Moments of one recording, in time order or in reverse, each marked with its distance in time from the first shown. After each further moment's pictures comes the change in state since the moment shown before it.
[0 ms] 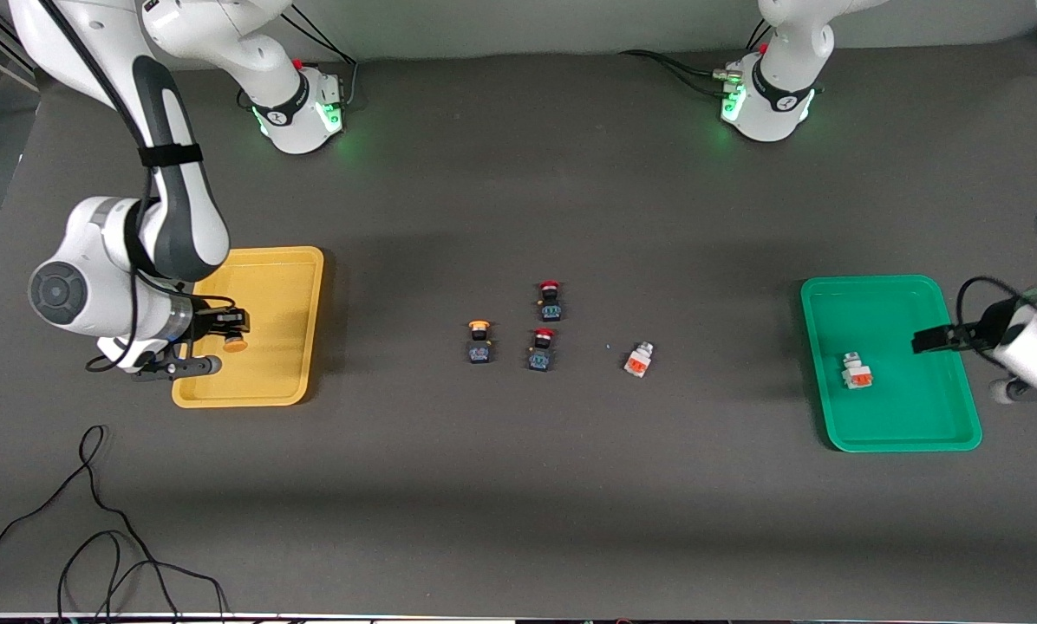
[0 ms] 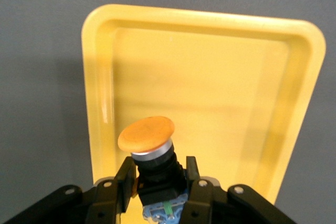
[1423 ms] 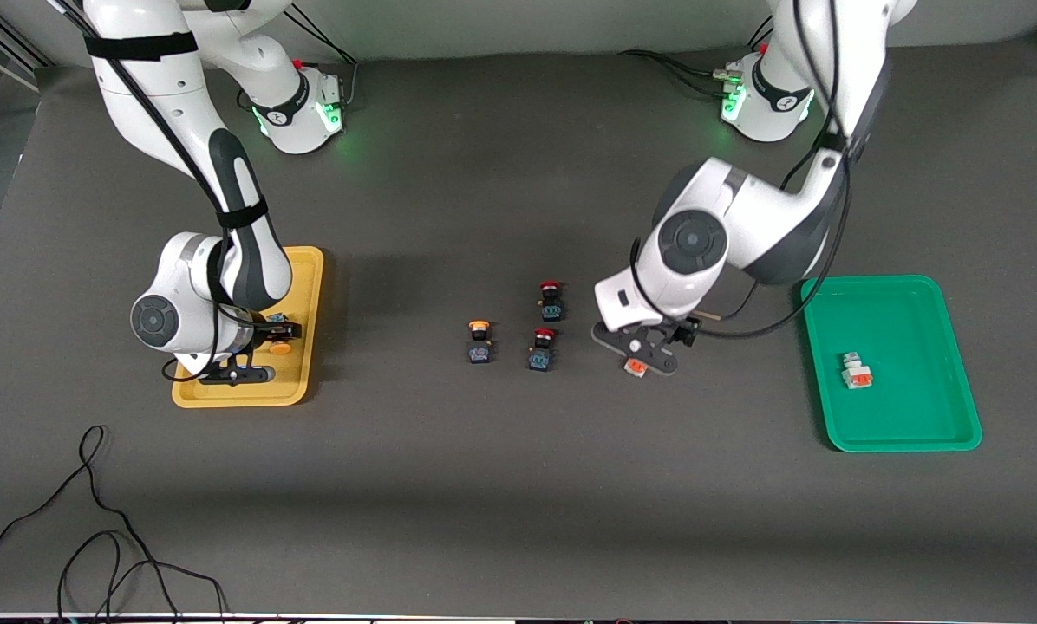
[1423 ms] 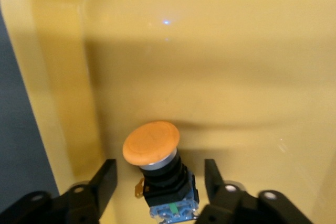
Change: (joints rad) left arm -0.644 0.220 -0.011 -0.021 0.000 0.250 -0.160; right arm 0.014 0.202 0.050 -0.030 0.166 0.138 -0.001
